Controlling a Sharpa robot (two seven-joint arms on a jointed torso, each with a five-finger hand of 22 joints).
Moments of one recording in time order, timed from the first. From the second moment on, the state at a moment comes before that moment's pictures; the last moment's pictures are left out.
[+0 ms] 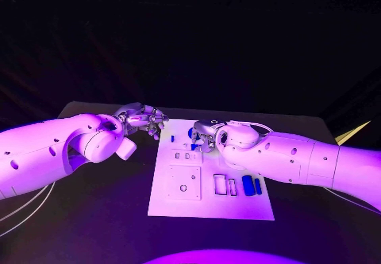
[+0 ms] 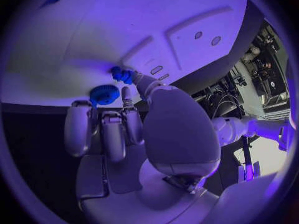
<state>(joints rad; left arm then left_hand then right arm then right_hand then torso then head) 1.27 -0.89 -0.05 1.53 -0.36 -0.18 -0.04 1.22 -0.14 0.55 0.10 0.49 0.66 0.18 0.59 0.66 0.91 0.10 0.88 0.47 1.17 0.03 1.09 0.83 0.19 1.00 0.12 0.90 0.61 1.22 -0.45 -0.16 1.26 -1.56 -0.22 -0.29 1.34 -0.22 0.45 0.09 0.06 0.99 0.14 0.22 0.28 1.43 0.06 1.42 1.29 1.46 -0.01 1.53 1.30 0.09 1.42 0.09 1.34 1.30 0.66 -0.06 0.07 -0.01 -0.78</state>
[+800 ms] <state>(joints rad) 1.27 -0.89 -0.05 1.53 -0.36 -0.18 -0.04 1.22 -0.14 0.55 0.10 0.49 0.65 0.18 0.59 0.66 0.91 0.10 0.87 0.47 1.17 0.03 1.09 0.83 0.19 1.00 0.12 0.90 0.61 1.21 -0.44 -0.16 1.25 -1.58 -0.27 -0.32 1.33 -0.21 0.45 0.09 0.06 0.99 0.14 0.22 0.29 1.43 0.06 1.43 1.29 1.46 -0.01 1.55 1.30 0.08 1.42 0.10 1.36 1.30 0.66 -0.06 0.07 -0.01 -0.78</state>
